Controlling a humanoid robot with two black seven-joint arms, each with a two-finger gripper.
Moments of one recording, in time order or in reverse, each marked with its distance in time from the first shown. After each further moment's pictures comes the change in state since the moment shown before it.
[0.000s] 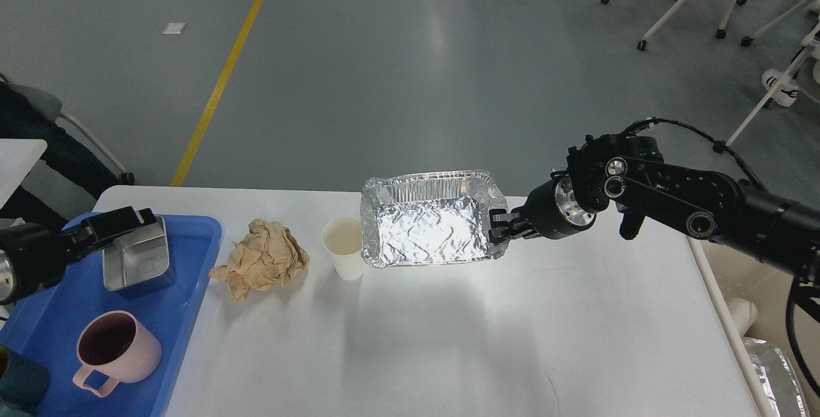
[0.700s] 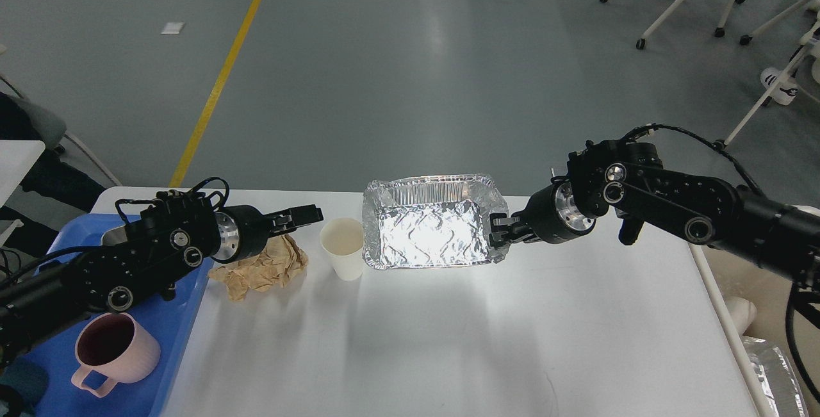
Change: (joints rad) left arm -0.397 -0.696 0.362 0.544 0.120 -0.007 0.042; right arm -0.012 0.003 0.002 -0.002 -0.003 -0.011 0.000
